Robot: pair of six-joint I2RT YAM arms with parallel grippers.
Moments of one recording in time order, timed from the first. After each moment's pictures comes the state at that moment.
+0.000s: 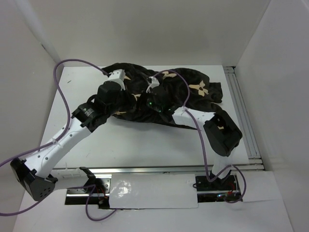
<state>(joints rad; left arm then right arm) -0.64 1.20 1.28 -0.57 -0.18 -0.61 0.72 1.82 1.19 0.36 -0.12 0.66</state>
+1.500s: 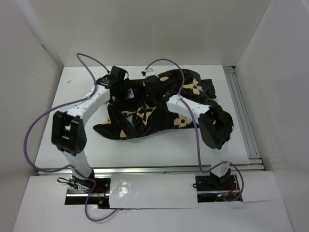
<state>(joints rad) -0.33 1.75 1.51 -0.71 -0.18 -0.60 0.70 1.95 1.51 -0.07 0.13 0.33</state>
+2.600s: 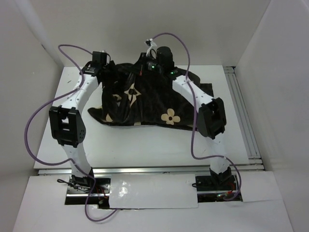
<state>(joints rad) -0.14 1.91 1.80 -0.60 0.04 -0.56 0.53 2.13 2.01 0.03 -0.56 0.54</state>
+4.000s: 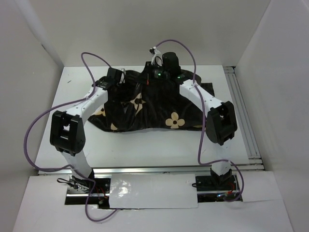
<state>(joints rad) -0.29 1.78 1.46 -0.58 -0.04 -0.34 0.51 1.98 1.77 -0.04 -0.62 0.46</state>
